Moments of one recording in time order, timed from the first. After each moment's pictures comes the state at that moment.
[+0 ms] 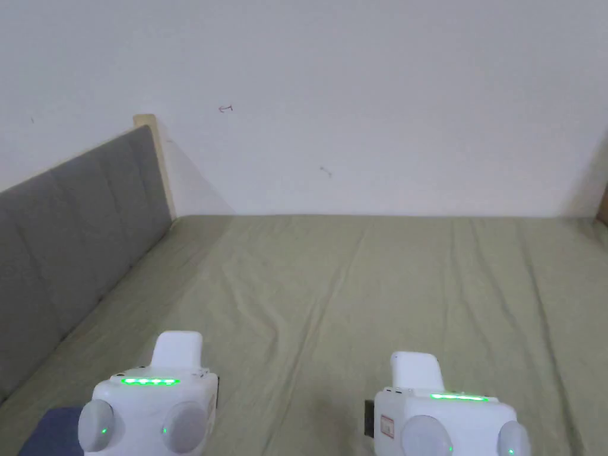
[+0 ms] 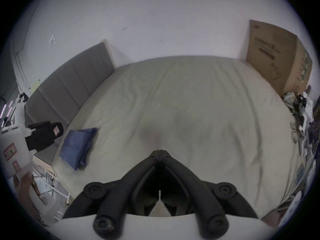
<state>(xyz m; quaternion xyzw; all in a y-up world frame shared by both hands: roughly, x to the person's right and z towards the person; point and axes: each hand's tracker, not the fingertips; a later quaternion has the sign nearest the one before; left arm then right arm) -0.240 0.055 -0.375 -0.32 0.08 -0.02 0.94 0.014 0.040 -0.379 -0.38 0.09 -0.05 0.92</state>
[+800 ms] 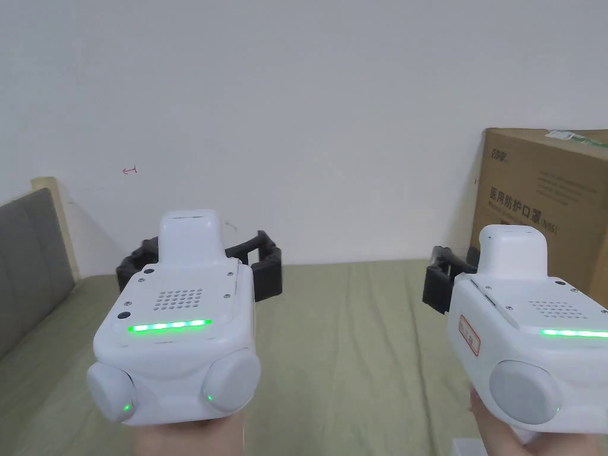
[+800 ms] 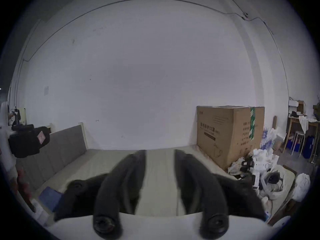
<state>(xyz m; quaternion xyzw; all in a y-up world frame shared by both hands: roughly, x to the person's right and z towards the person) -0.055 0.233 -0.312 0.03 0.03 -0.01 1.00 0.190 0.214 -0.300 -0.02 -0.04 -0.03 1.00</state>
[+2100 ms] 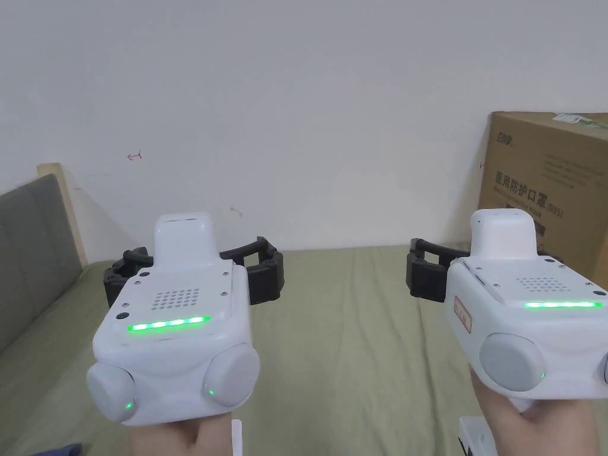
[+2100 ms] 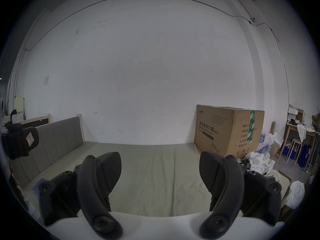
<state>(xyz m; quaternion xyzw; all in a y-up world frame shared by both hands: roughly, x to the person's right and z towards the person) -0.064 0.215 -0.303 -0.01 0.05 0.00 1.00 0.186 0.206 -0.311 -0.04 -0.05 0.00 1.00</state>
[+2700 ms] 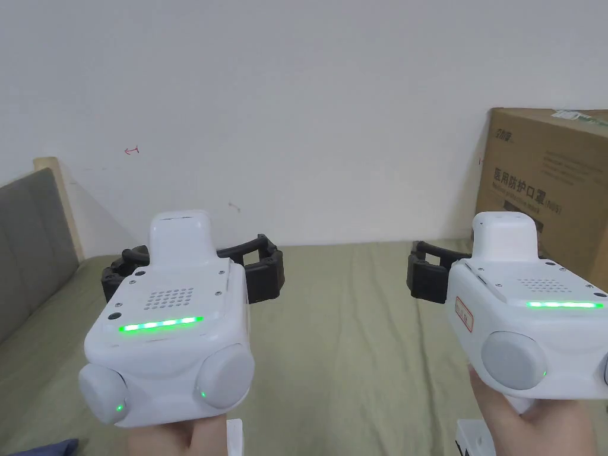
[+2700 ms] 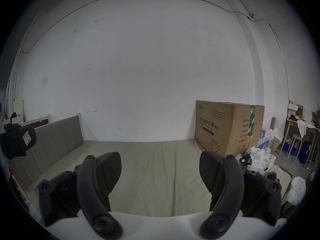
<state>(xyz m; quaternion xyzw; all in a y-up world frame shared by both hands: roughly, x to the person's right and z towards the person) -0.066 0.212 -0.301 -0.01 0.04 0.01 1.00 0.188 0.199 -0.313 -0.05 -0.05 -0.01 1.00</state>
